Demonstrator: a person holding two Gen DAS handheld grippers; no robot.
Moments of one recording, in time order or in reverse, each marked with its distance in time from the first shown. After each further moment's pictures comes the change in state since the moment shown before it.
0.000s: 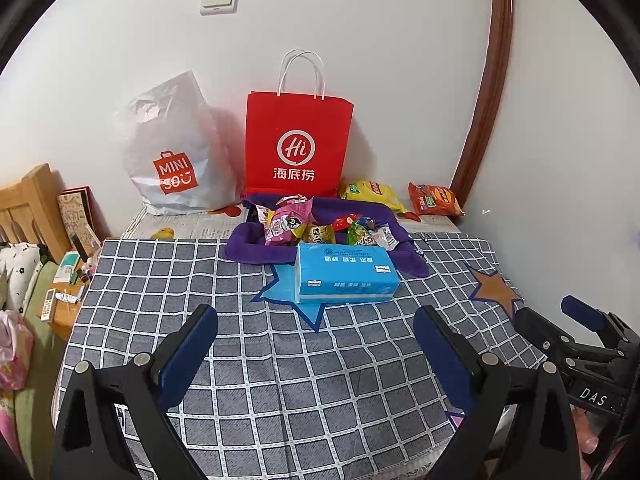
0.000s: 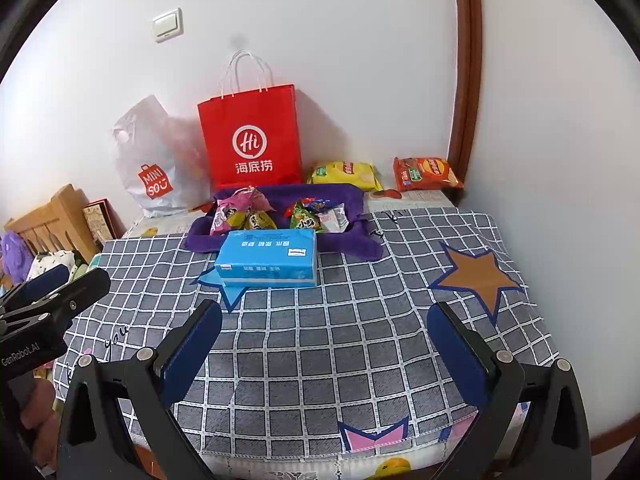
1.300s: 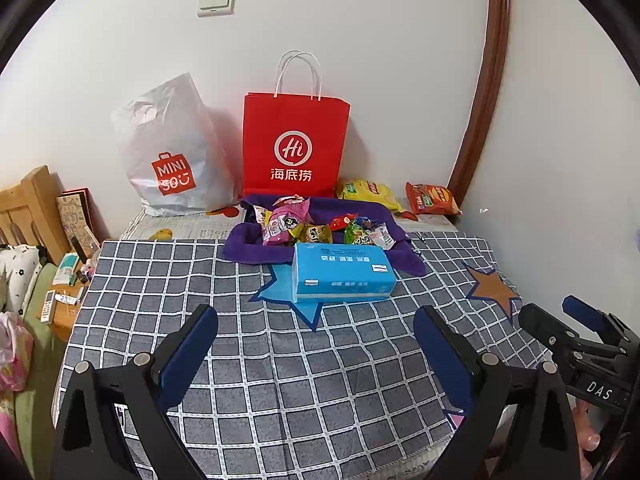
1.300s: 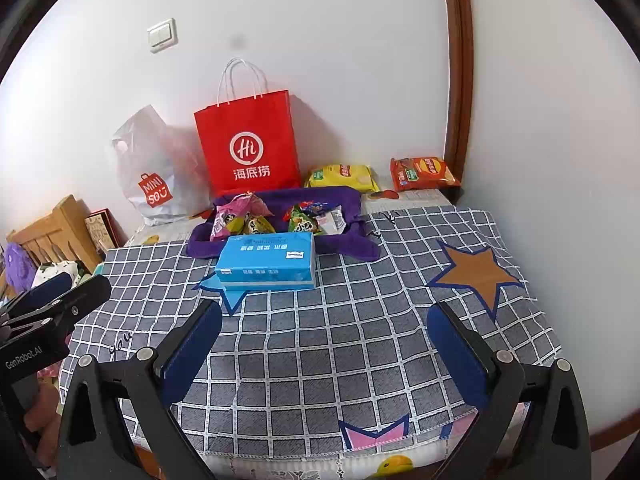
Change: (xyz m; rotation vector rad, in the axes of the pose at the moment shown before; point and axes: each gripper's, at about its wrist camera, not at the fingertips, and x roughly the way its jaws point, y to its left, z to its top) left arm -0.003 -0.003 0.001 0.004 0.000 -0.006; right arm -0.006 -0.008 -0.001 0.030 -0.015 0.007
